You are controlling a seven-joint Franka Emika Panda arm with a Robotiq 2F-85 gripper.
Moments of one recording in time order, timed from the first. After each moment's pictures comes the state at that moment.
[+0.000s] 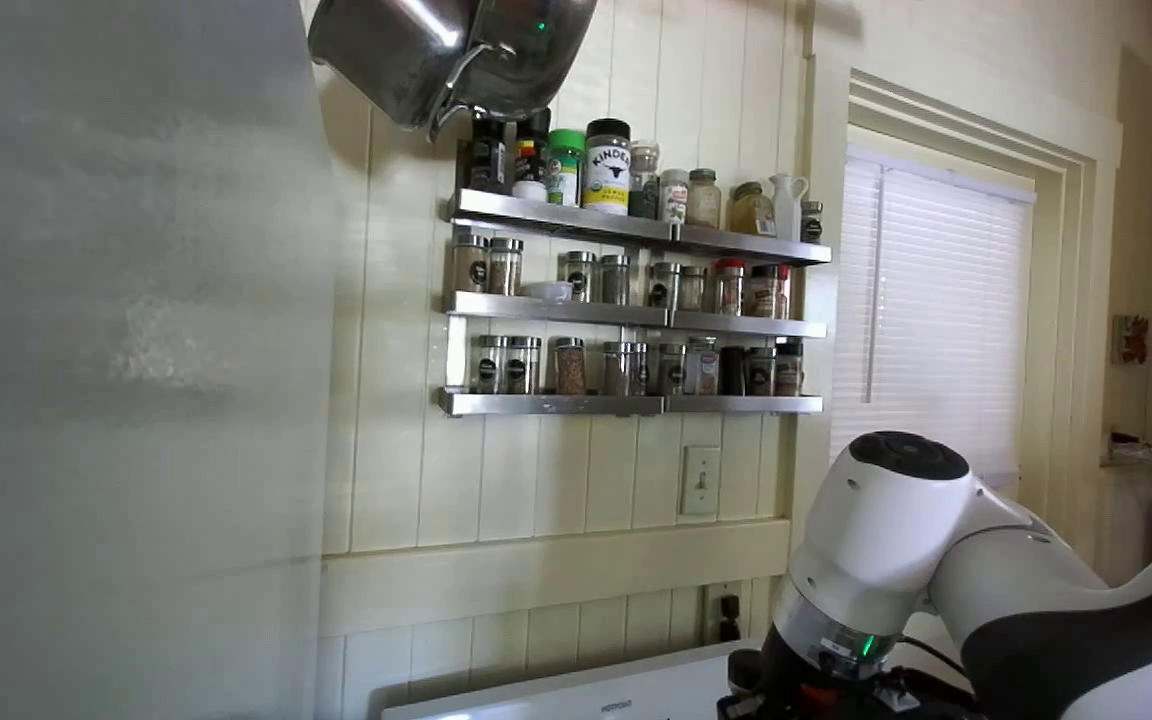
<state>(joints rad) 0.83 -0.34 -0.46 -2.73 -0.76 2.71 1.04</state>
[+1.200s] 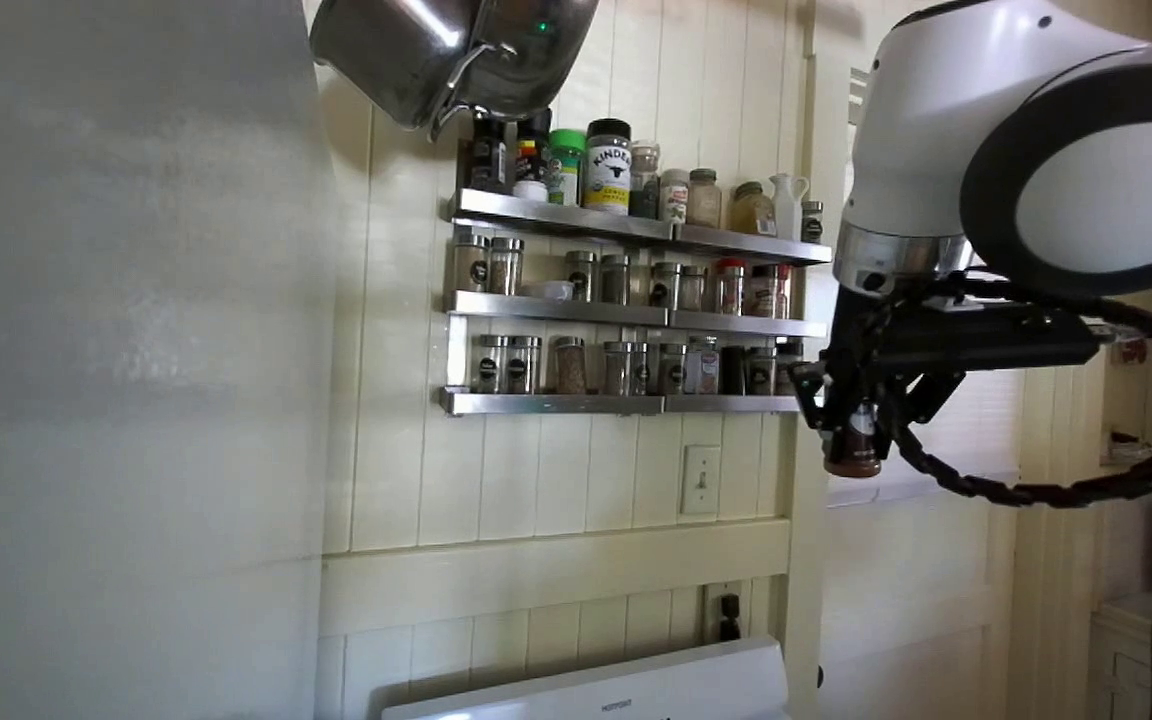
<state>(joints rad) 0.19 -0.71 0.25 -2.29 -0.36 1.89 0.90</state>
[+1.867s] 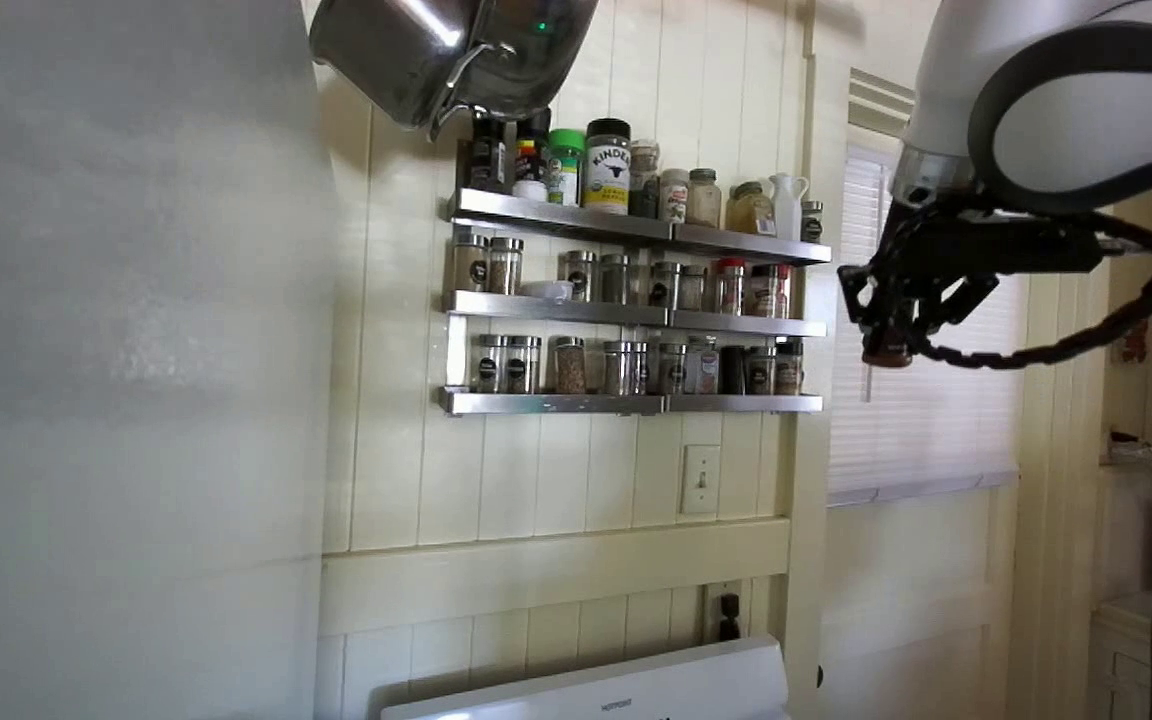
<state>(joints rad) -0.01 -0.71 0.18 -2.14 -0.42 1.97 0.81</state>
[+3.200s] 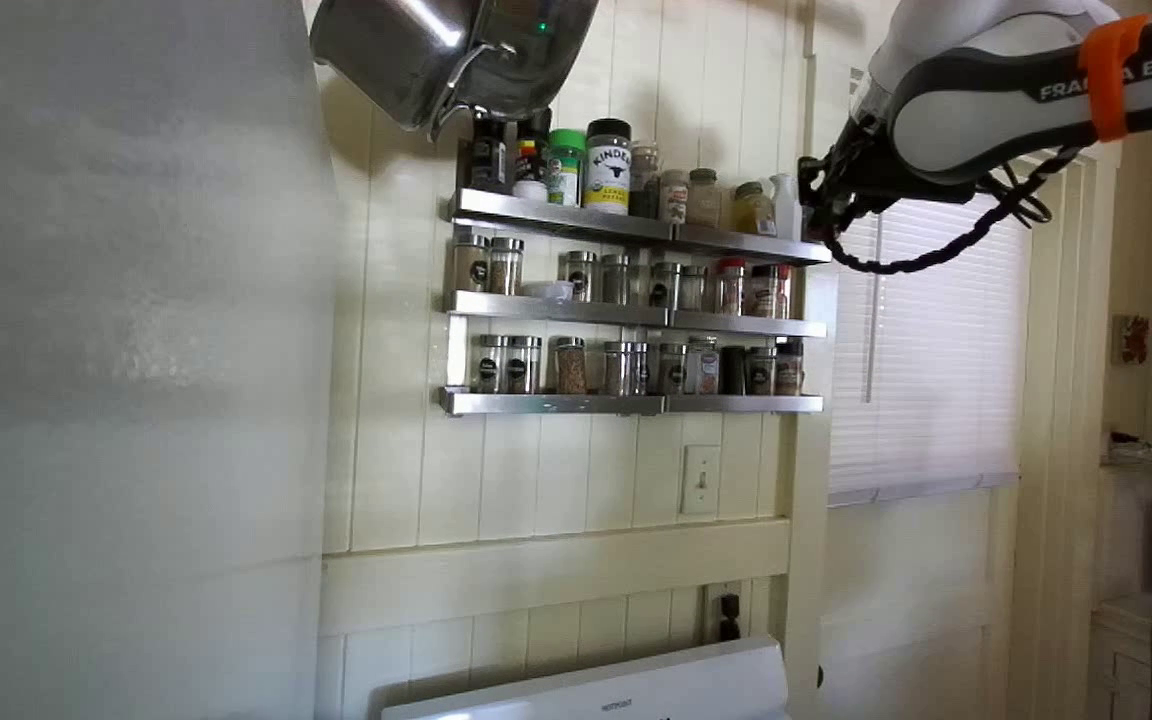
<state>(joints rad) -0.21 -0.43 0.20 -1.77 -0.52 2.37 0.75</state>
